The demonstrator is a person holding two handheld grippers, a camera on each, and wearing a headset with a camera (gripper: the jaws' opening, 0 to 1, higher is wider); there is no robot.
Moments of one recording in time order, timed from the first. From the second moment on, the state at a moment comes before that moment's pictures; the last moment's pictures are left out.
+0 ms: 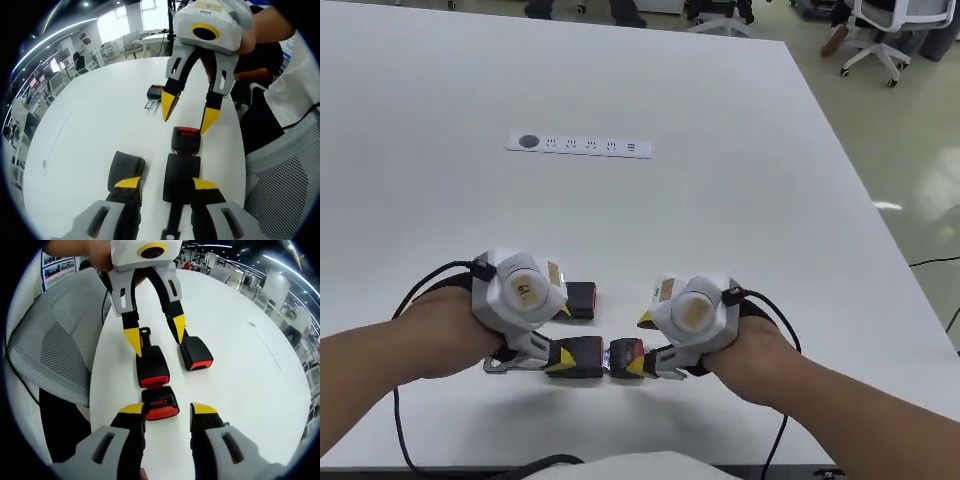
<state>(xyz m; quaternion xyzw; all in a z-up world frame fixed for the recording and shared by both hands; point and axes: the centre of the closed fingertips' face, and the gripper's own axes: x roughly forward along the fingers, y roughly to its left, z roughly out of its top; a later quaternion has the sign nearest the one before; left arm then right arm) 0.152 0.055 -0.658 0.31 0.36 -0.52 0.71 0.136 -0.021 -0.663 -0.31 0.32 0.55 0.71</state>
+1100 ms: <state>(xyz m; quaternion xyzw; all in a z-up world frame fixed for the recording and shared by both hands) 0.209 0.069 -0.682 0.34 0.38 -0.53 0.68 0.209 -0.134 -0.673 -0.34 0.36 0.50 0.71</state>
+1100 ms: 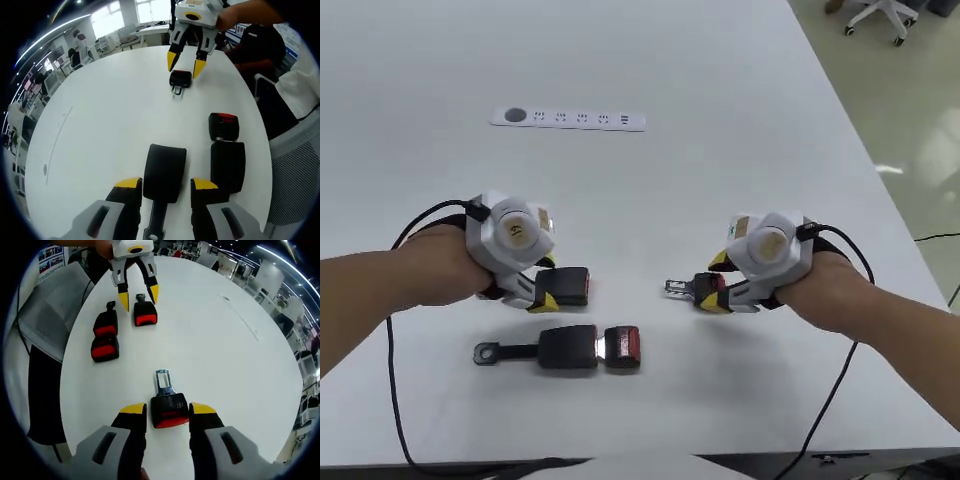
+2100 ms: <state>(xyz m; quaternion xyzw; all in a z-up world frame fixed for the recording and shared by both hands) 0.210 0.061 -0.696 0.35 0.38 -0.57 0.64 0.209 -0.144 -0.696 -0.36 0.39 0.53 0.66</state>
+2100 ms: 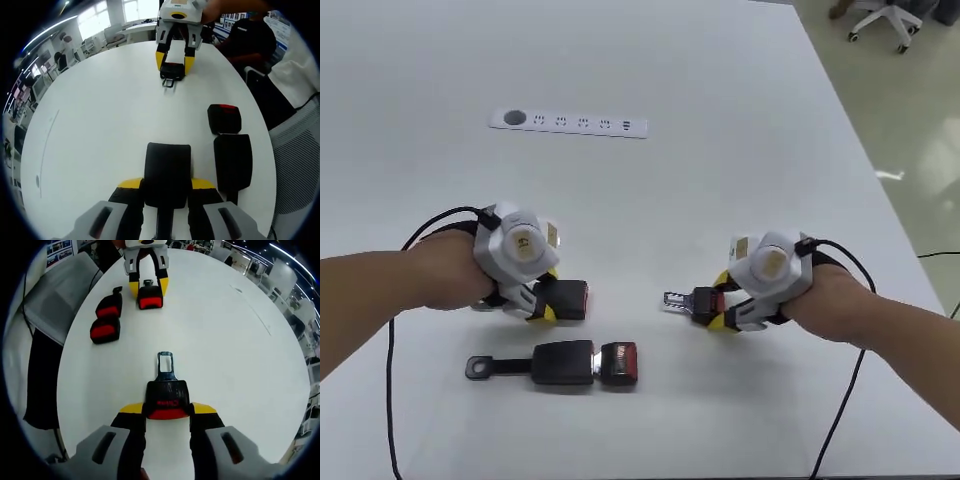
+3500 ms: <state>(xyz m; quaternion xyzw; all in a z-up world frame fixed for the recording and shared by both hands) 0.211 0.062 -0.696 0.37 0.39 -0.56 0.63 0.206 -0.030 -0.694 -0.36 0.35 0.57 0.65</state>
